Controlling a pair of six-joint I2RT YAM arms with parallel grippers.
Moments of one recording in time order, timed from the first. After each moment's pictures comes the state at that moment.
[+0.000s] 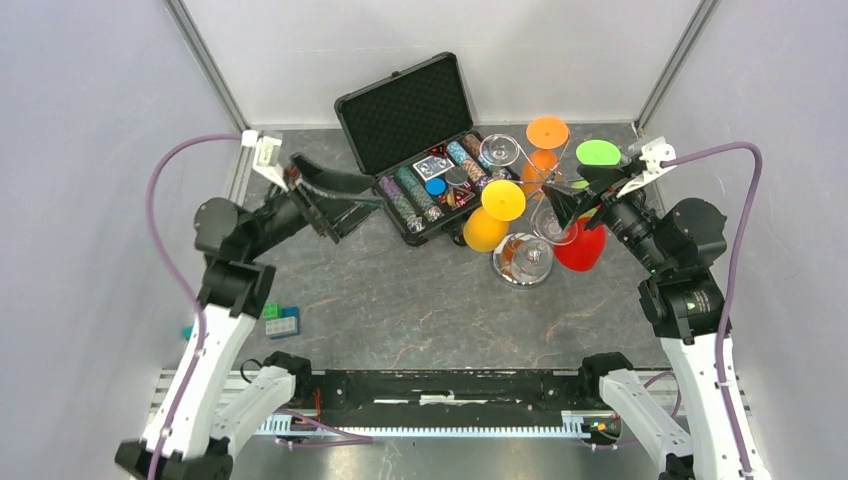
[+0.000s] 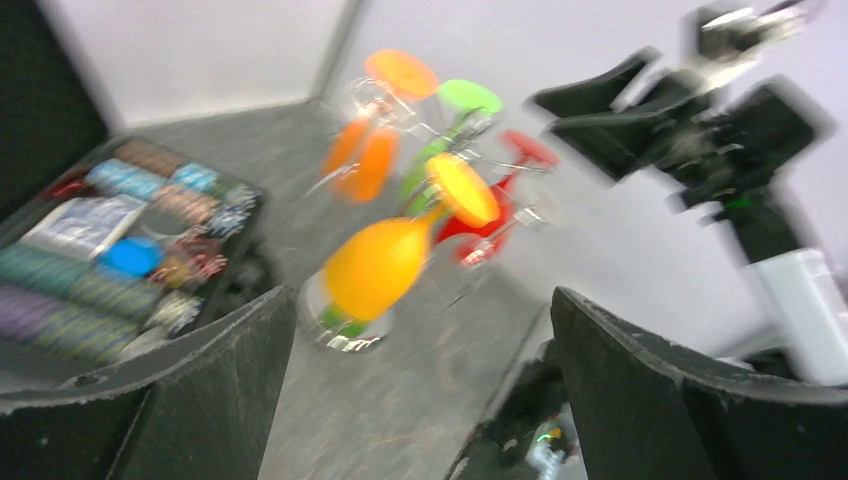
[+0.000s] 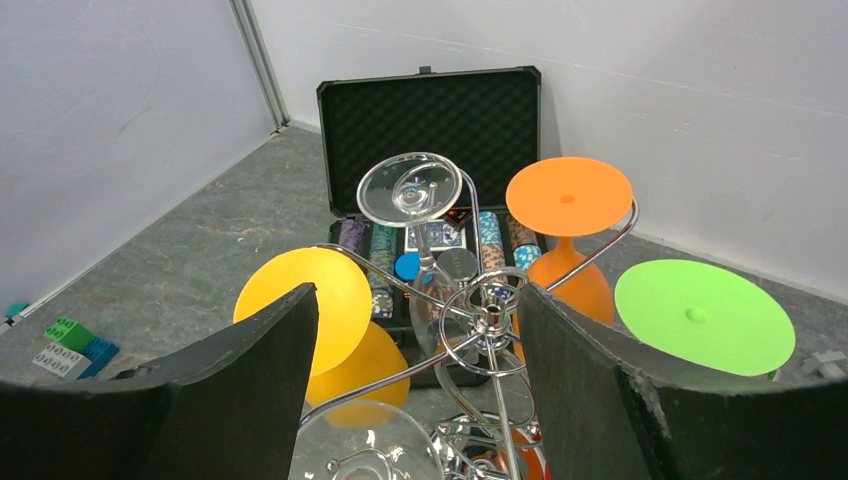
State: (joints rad) left arm -0.26 0.79 1.01 0.09 0.75 -0.75; right arm 0.17 0.73 1.09 -0.27 -0.39 0.11
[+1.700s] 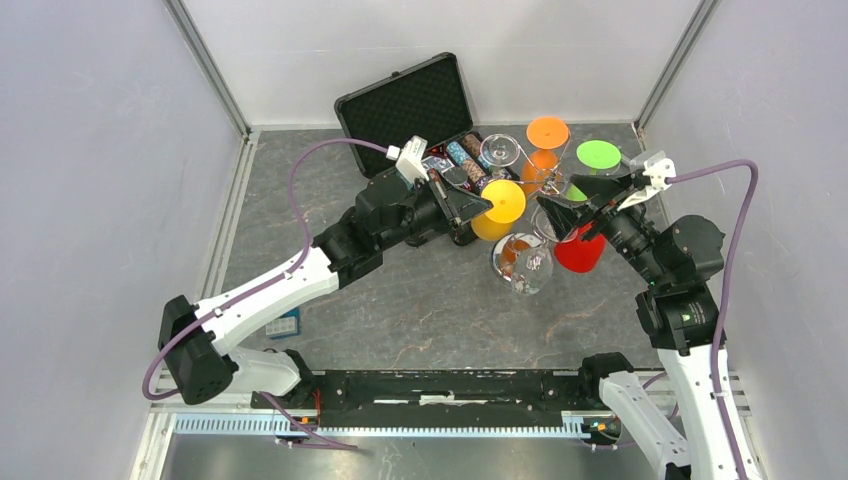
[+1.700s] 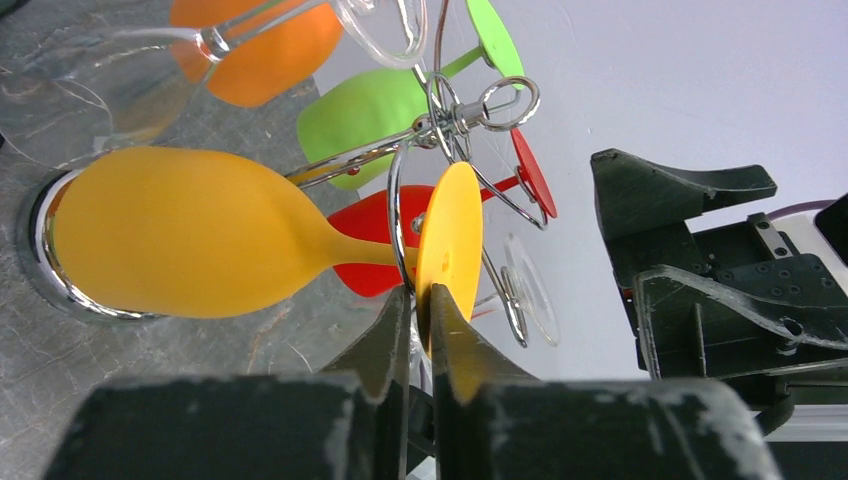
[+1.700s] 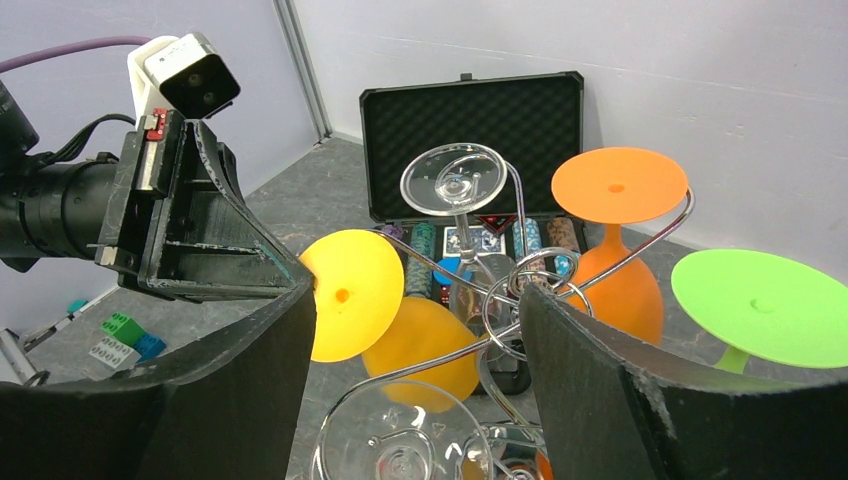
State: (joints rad) left arm -0.89 1.31 1.15 0.08 0.06 -1.05; right arm 0.17 0.67 0.99 -0.19 -0.44 0.18
